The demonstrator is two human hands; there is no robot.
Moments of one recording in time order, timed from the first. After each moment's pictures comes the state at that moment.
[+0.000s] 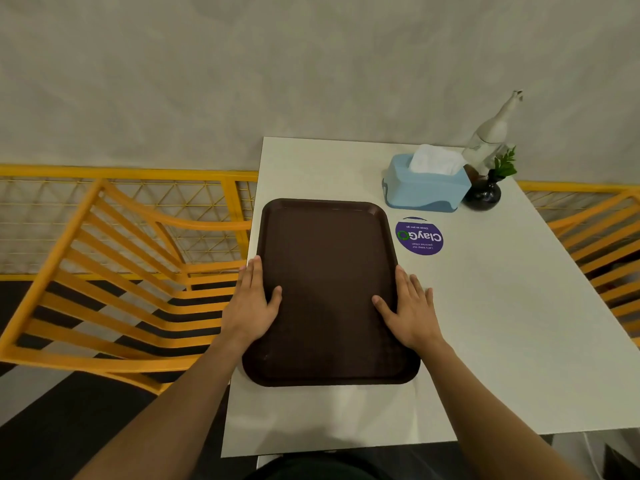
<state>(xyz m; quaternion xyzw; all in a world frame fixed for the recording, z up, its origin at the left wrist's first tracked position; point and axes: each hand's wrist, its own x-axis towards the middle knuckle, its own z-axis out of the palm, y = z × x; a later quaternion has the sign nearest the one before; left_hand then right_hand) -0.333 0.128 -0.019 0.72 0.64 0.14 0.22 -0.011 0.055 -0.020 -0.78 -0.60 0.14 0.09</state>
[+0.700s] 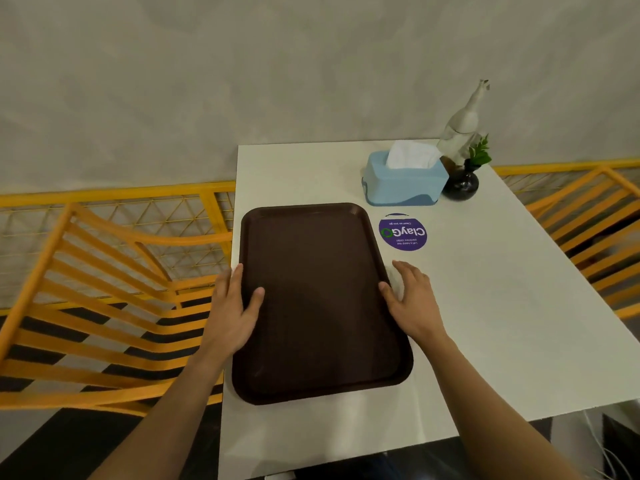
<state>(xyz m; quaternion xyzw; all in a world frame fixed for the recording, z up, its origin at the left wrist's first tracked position) -0.341 0.134 0.003 0.69 0.61 0.22 0.31 -0.001 0.054 0.007 -0.79 -0.54 0.14 0.26</state>
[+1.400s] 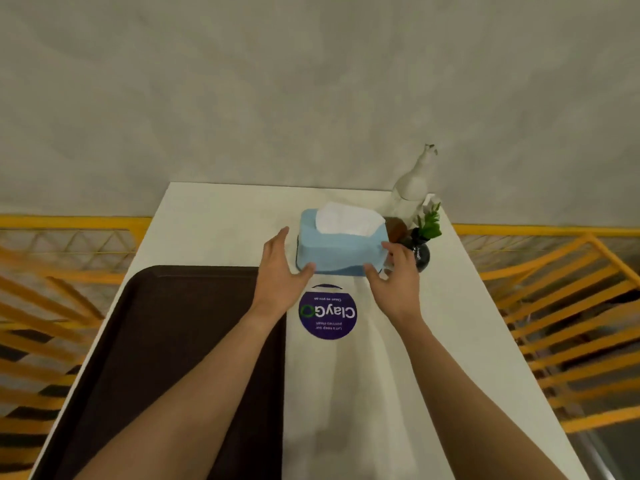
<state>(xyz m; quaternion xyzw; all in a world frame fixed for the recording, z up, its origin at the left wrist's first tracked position) -0.015 0.272 0.058 0.65 0.56 0.37 0.35 0.208 0.227 0.041 -0.72 -0.52 0.15 0.44</state>
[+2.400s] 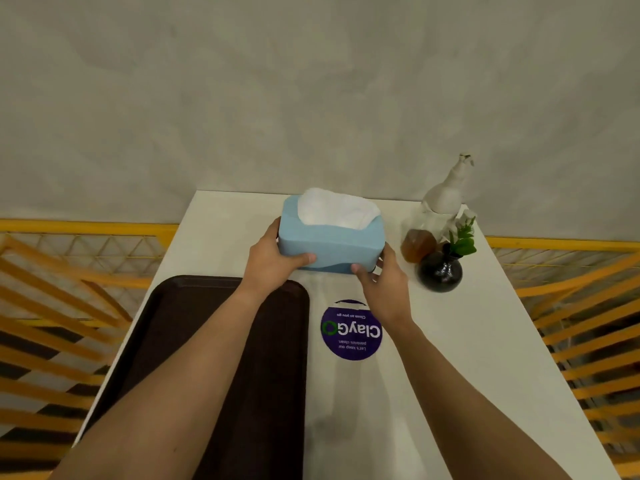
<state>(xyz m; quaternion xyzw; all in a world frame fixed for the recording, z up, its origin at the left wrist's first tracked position) -0.066 0.338 0.071 0.63 0.54 0.40 0.39 0.158 0.272 0.035 -0.65 -0.53 0.24 0.49</state>
